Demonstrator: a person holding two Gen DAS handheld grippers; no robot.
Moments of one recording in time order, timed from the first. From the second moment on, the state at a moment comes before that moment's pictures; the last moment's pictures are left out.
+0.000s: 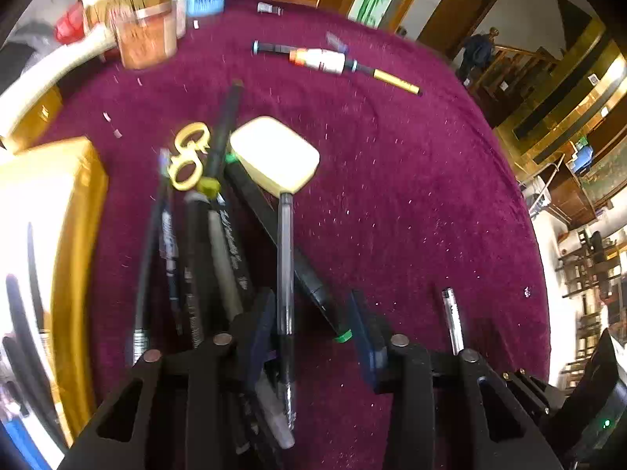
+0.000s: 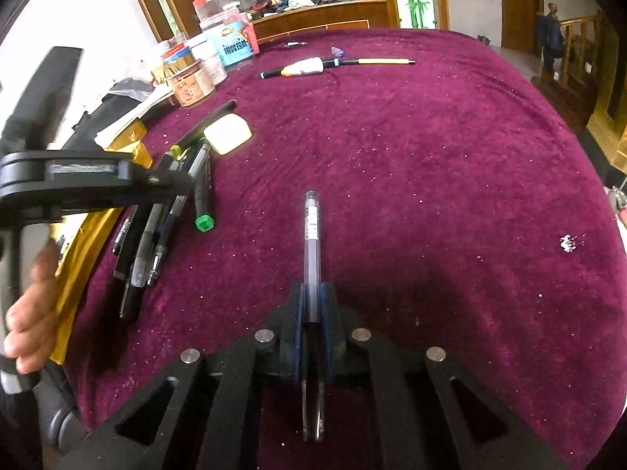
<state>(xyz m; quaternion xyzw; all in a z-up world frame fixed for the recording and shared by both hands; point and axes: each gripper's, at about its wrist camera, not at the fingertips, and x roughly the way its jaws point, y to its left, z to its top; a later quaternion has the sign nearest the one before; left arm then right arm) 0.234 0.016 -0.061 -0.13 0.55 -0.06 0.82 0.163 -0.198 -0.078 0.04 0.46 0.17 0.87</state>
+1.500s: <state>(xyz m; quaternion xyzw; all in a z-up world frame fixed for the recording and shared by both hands) 0.062 0.257 0.025 -0.37 0.37 0.06 0.85 0.154 0.044 0.000 0.06 0.46 0.43 0.77</state>
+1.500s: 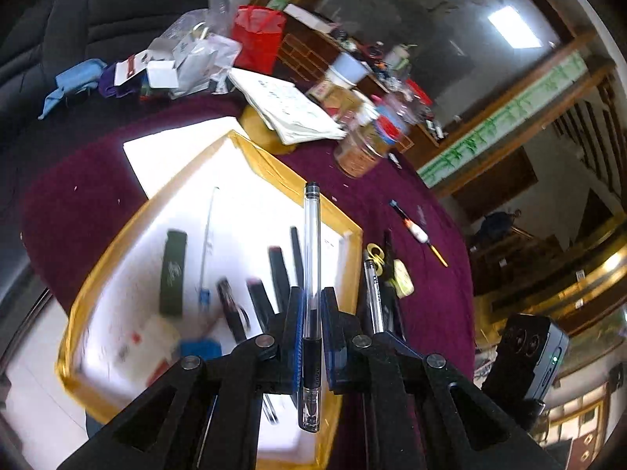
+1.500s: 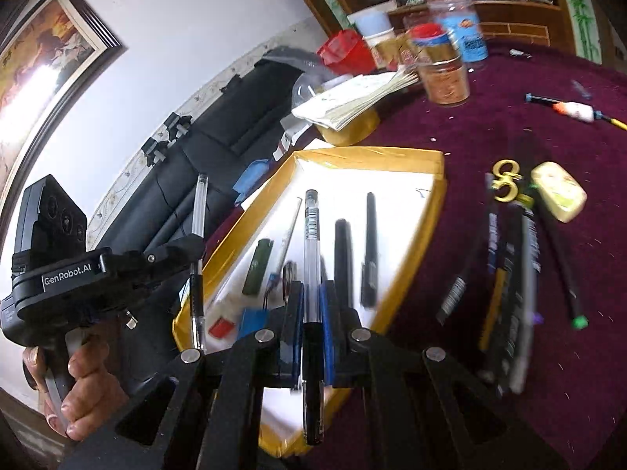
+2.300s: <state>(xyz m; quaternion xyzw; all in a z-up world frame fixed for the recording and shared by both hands) 0.164 0.303 -0.053 -0.33 0.47 0.12 0.81 0.240 0.123 -0.065 -0.06 0.50 0.33 0.80</state>
